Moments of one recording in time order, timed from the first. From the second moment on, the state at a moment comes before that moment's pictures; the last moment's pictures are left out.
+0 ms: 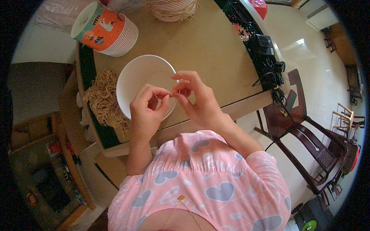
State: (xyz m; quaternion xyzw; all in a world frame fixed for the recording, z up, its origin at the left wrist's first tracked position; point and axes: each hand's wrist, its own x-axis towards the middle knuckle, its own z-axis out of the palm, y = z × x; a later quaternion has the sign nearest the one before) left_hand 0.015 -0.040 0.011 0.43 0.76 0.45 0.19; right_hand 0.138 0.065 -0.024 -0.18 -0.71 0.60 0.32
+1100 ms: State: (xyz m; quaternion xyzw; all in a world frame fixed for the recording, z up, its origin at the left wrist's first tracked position) left_hand 0.019 -0.043 0.005 0.38 0.76 0.49 0.19; right_hand 0.132 0.057 -0.019 -0.22 -0.71 0.57 0.35
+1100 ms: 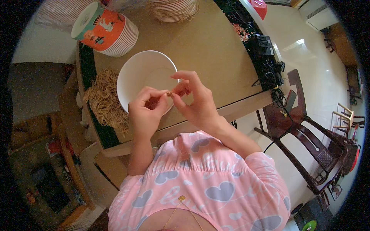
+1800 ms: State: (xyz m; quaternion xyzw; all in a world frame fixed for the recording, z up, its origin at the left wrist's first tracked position) left_hand 0.009 -0.048 0.008 0.31 0.76 0.50 0.28; right_hand 0.128 0.061 0.003 -0.21 -0.79 0.51 0.25
